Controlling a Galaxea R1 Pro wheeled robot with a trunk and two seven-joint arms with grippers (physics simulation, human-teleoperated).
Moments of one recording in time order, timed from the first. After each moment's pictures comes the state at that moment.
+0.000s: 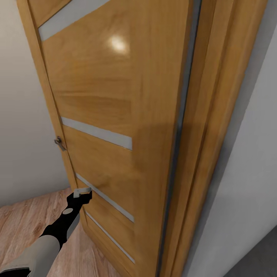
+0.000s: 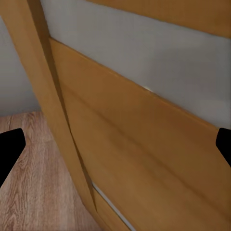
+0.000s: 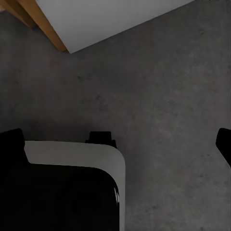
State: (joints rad) left arm -0.70 0.08 0.07 -0.46 0.01 -0.12 0.10; right arm -0.03 -0.06 0.01 -0.25 0.00 -0.16 0.00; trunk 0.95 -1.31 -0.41
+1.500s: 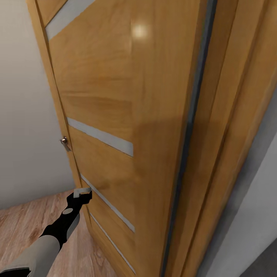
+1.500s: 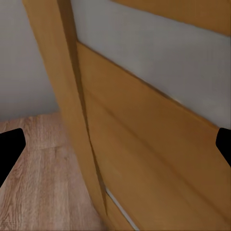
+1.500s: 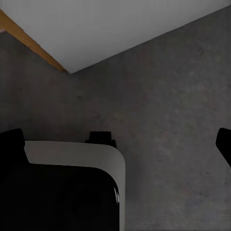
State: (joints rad) left arm -0.70 0.08 0.07 -0.46 0.01 -0.12 0.10; right arm -0.03 -0.06 0.01 -0.25 0.00 -0.16 0.00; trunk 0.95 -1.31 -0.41
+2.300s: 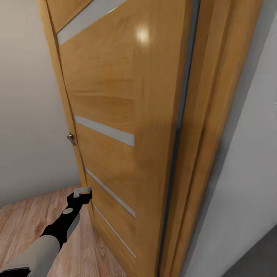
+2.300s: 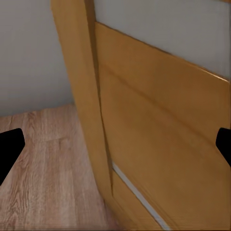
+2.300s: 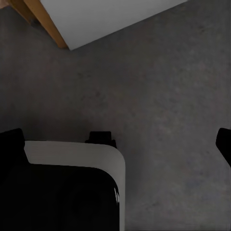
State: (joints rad) left arm -0.70 0.08 0.07 -0.46 0.01 -0.12 0.09; right arm -0.03 -0.06 0.01 -0.25 0.00 -0.16 0.00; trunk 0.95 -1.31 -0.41
